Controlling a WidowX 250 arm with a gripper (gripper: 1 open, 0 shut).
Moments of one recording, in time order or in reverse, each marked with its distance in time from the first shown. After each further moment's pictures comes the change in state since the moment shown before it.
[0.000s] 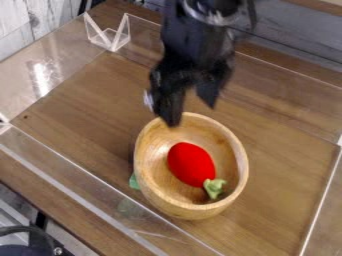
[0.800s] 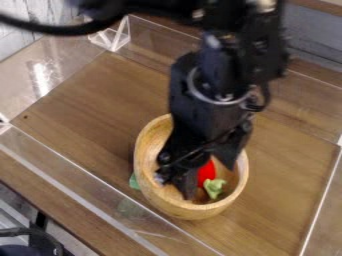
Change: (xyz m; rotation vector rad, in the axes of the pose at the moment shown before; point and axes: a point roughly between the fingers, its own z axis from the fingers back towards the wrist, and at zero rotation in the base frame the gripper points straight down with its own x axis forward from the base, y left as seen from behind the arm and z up) arm -0.029 0.017 -0.025 -0.085 0.119 0.078
